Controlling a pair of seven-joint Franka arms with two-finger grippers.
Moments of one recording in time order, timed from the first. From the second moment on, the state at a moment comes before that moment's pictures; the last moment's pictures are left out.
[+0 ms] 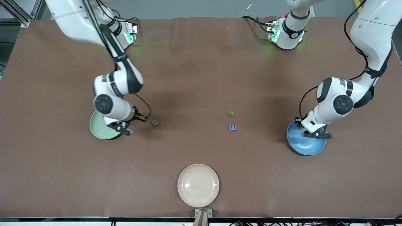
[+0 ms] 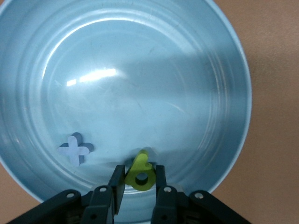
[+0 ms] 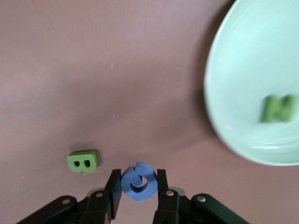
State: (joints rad) left arm 0.40 0.51 -0.42 -2.09 0.37 2.47 -0.16; right arm 0.30 0.43 -0.02 -1.93 0.13 2.17 0.61
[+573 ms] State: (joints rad) left arm 0.40 0.50 -0.43 -2.06 0.37 2.47 -0.16; right arm -0.01 0.45 -0.02 -1.92 0.13 2.16 0.15
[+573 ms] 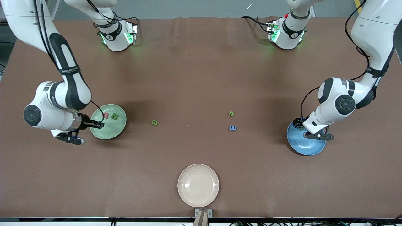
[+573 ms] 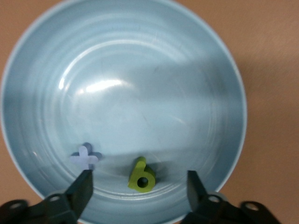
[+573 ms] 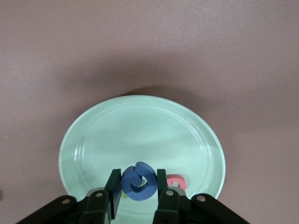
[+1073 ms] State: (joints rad) left arm 0.35 0.47 -0.56 -1.94 0.37 2.26 -0.39; right arm 0.00 0.50 -0.01 -1.93 0.11 2.22 0.15
